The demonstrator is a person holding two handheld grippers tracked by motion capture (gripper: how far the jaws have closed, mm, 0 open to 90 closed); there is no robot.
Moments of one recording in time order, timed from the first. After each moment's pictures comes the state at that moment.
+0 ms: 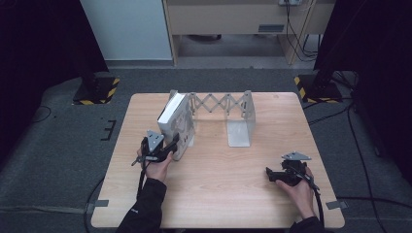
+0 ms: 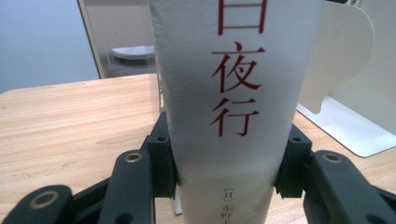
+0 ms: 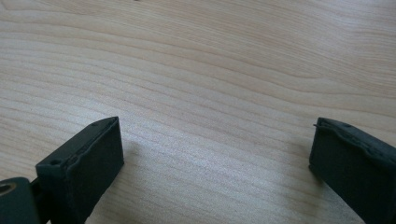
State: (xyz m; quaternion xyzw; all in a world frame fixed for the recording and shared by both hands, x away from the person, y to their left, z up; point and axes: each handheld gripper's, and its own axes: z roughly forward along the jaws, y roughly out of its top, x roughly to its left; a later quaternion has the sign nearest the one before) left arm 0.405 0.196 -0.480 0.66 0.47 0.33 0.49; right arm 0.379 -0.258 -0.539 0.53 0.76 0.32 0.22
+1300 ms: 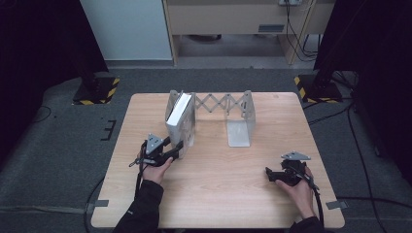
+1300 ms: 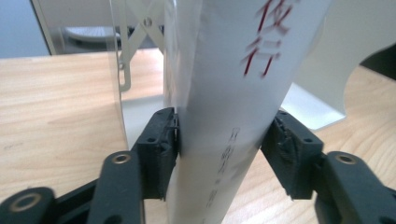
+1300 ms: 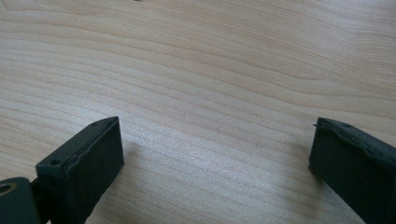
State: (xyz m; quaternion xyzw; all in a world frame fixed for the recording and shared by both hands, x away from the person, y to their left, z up) left arm 0.397 0.202 -0.489 0.68 0.45 0.25 0.51; right arm 0.379 -0.257 -0.539 0.53 0.76 0.32 0.22
